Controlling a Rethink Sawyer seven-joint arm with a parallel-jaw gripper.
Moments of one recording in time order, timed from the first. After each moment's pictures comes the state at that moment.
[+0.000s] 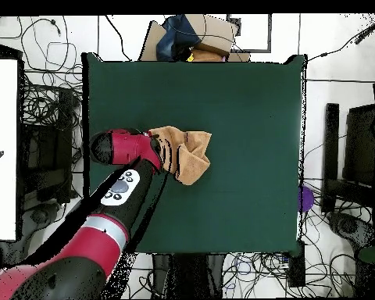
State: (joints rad) arm 0.36 -0.12 -0.46 1.28 0.41 0.39 1.59
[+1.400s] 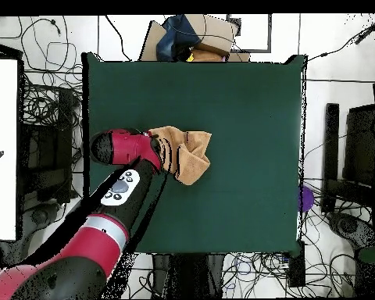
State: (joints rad) arm 0.36 -0.12 -0.46 1.28 0.41 0.39 1.59
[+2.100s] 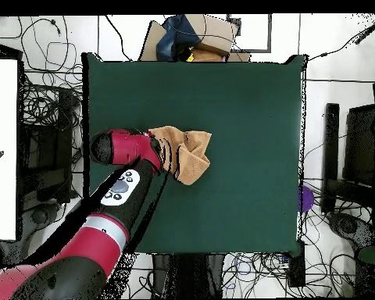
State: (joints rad) arm 0.36 -0.12 -0.46 1.28 0.41 0.39 1.59
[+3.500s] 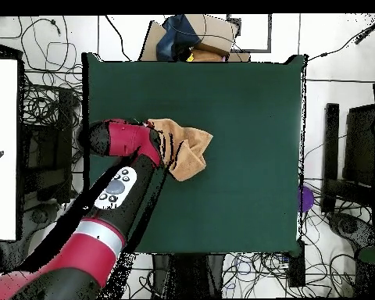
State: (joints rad) arm 0.37 -0.16 -0.51 1.25 0.44 0.45 1.60
